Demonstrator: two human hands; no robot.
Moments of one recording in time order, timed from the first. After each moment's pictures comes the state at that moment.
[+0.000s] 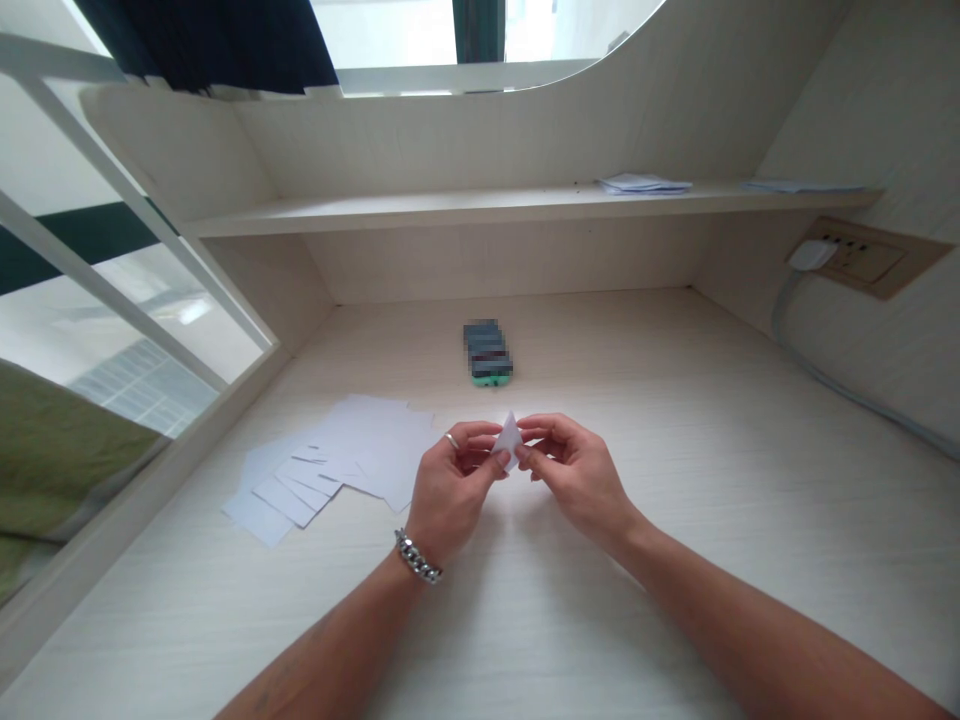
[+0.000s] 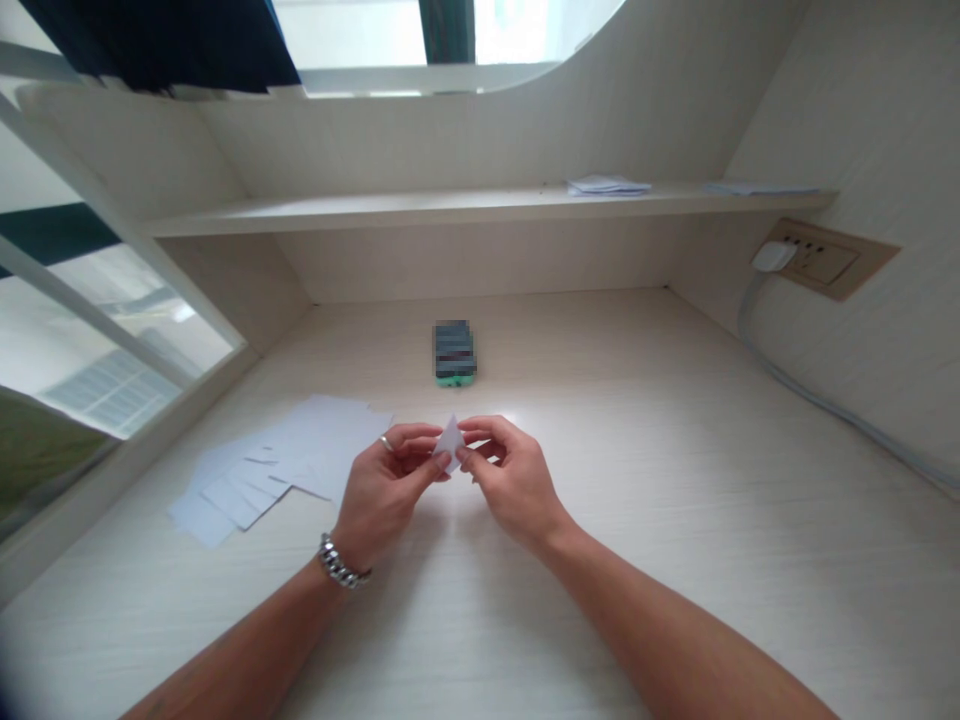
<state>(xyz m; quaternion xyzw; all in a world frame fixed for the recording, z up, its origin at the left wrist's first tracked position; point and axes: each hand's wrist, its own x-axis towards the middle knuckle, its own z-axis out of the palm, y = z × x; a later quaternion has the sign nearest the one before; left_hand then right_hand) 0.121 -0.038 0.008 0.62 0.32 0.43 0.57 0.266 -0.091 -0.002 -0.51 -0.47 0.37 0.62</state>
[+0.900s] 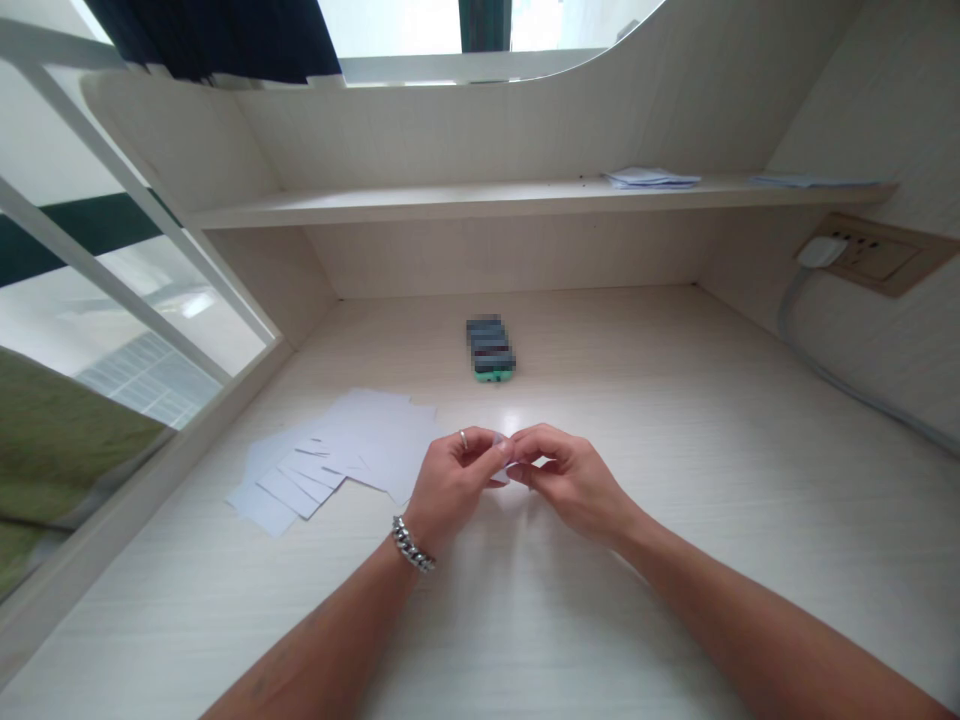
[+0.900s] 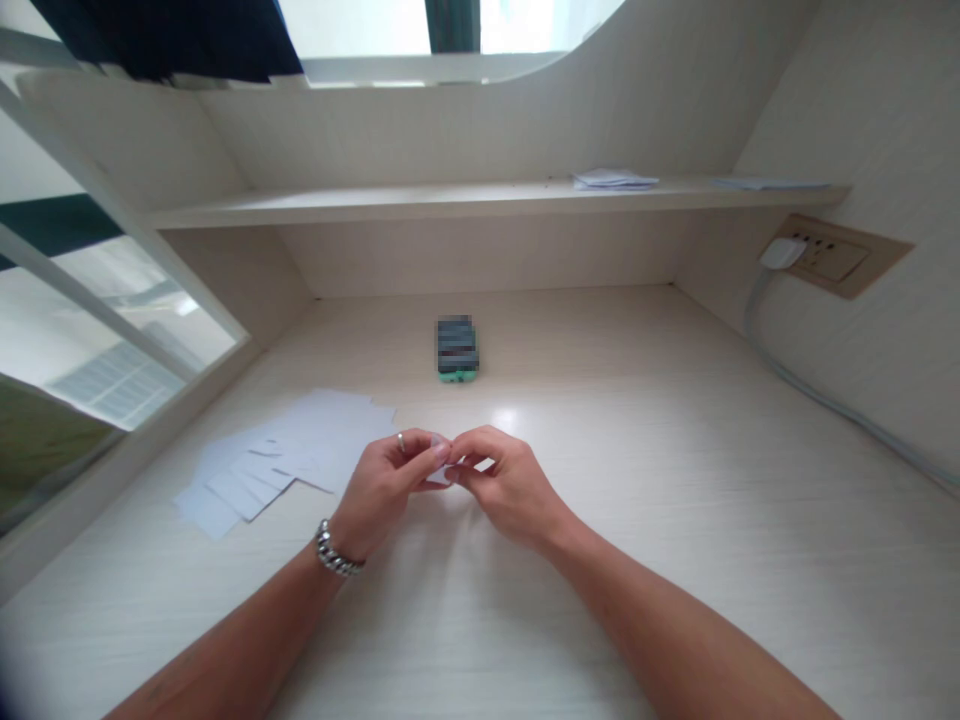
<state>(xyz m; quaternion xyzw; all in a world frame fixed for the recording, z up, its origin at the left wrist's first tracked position) 0.117 -0.035 0.017 0.59 0.37 0.34 0.63 0.267 -0.097 -0.002 -0.49 -0.57 0.37 0.55</state>
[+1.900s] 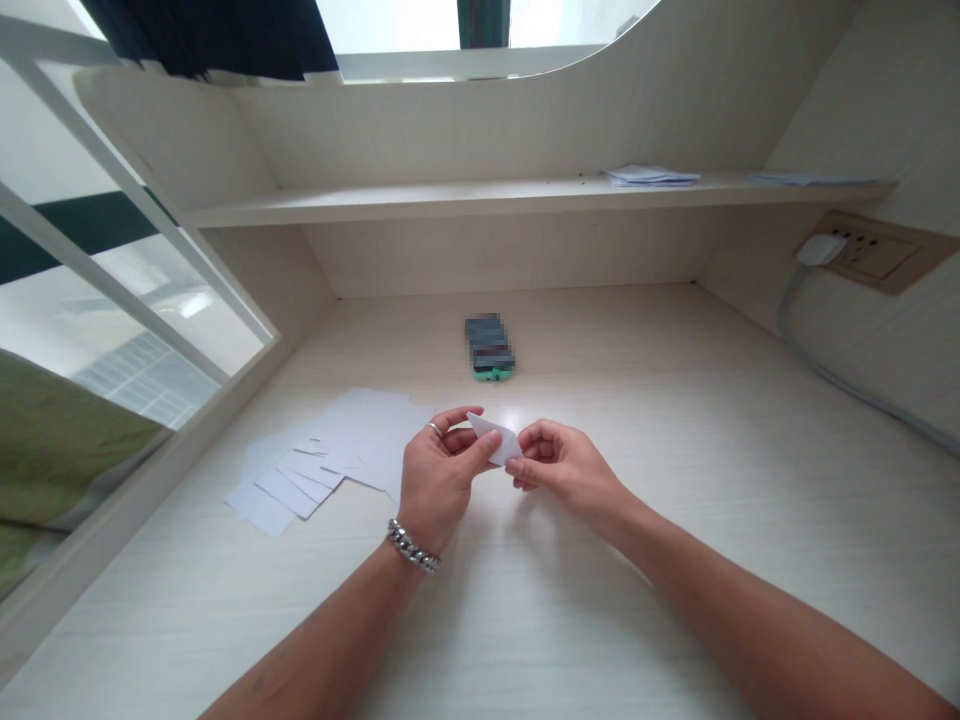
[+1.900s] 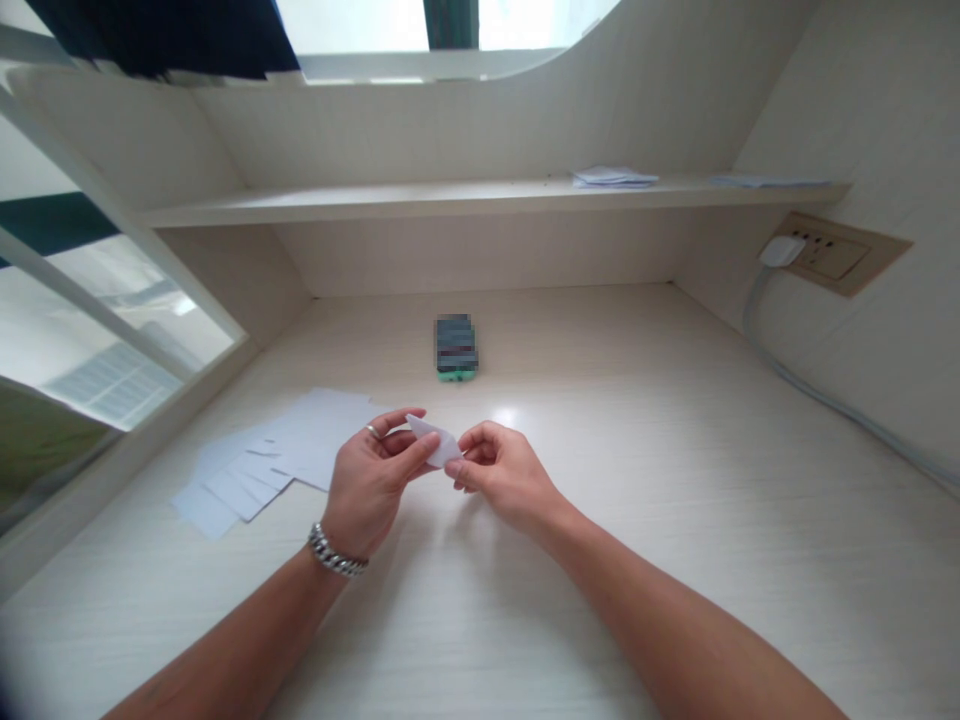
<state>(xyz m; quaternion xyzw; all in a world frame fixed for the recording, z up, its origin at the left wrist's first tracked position) 0.120 -0.036 0.017 0.47 0.37 0.46 0.66 0.268 -0.087 -0.001 -0.51 -0.43 0.52 0.54</state>
